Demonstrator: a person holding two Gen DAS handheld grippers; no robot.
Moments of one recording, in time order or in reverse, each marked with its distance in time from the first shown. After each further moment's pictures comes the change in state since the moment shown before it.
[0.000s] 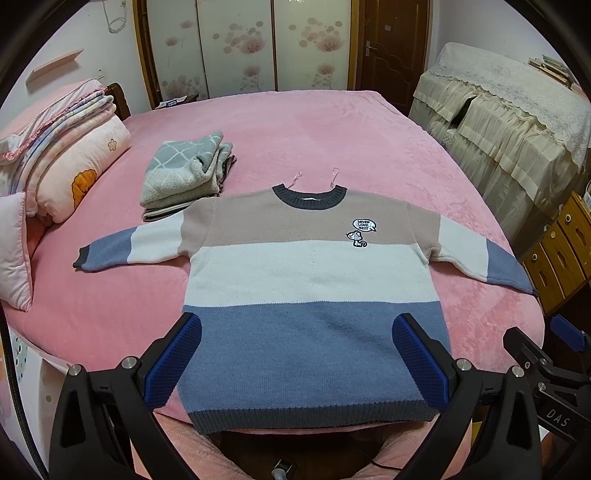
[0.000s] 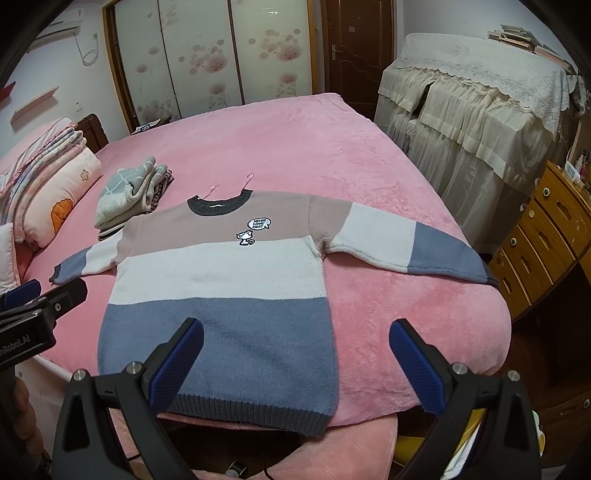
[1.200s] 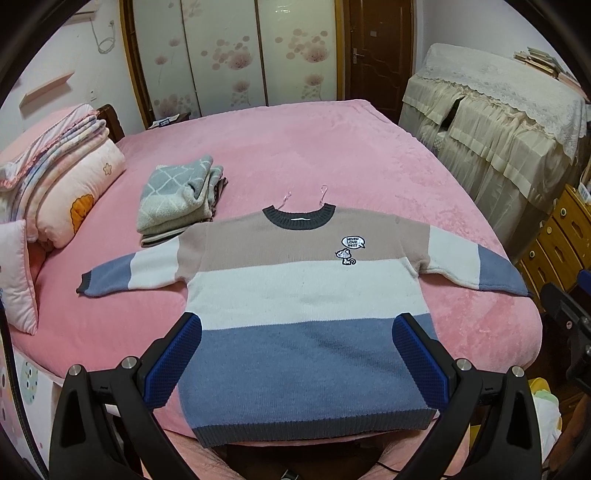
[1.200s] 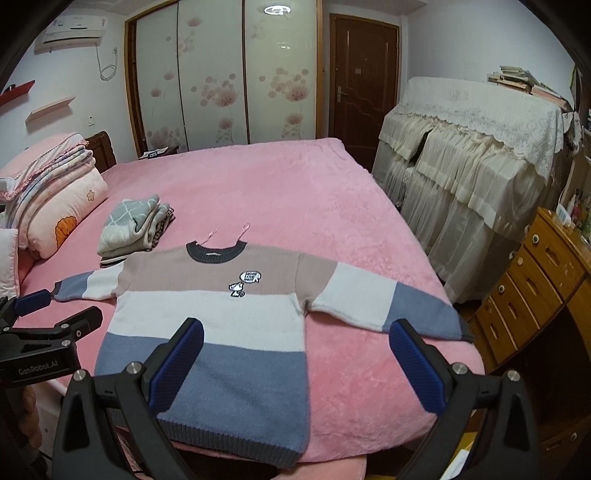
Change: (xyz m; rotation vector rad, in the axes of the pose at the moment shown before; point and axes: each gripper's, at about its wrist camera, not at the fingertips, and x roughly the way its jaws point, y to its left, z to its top) left arm -0.022 -0.024 0.023 0.061 -0.045 -0.002; right arm -0.045 -0.020 0.041 -0.070 -0.169 -0.019
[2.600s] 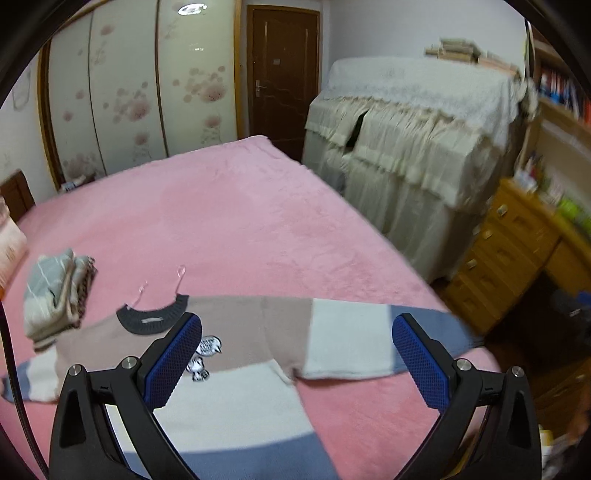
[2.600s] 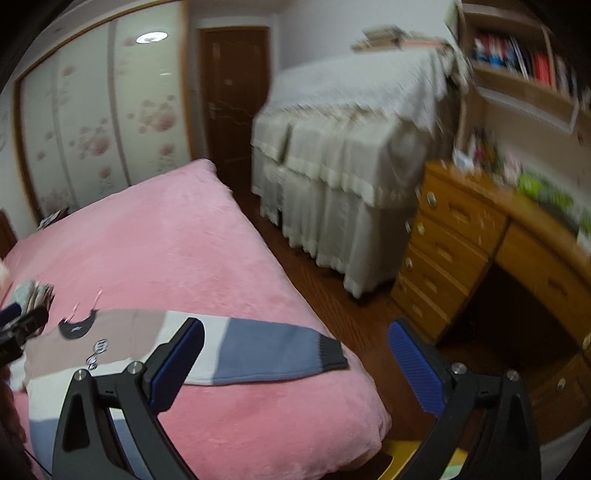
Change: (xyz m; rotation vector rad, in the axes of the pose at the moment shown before) left arm 0.102 -0.208 0.104 0.212 -0.157 -0.255; right arm 0.049 -0.250 0.010 0.331 -0.025 -0.327
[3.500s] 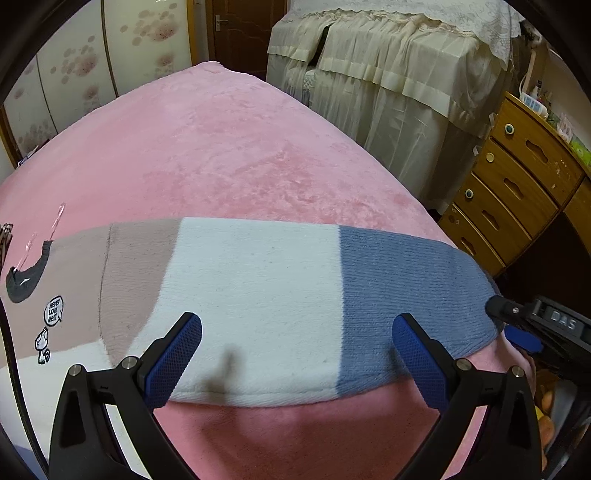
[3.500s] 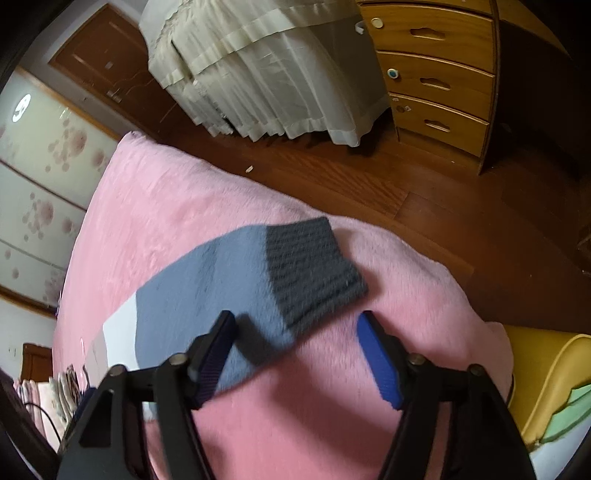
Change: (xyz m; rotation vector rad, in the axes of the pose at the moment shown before) left arm 0.200 -0.129 -0.077 0.035 0.259 -0.106; right arm 0.228 -0.078 -0.105 0.544 0.414 0.121
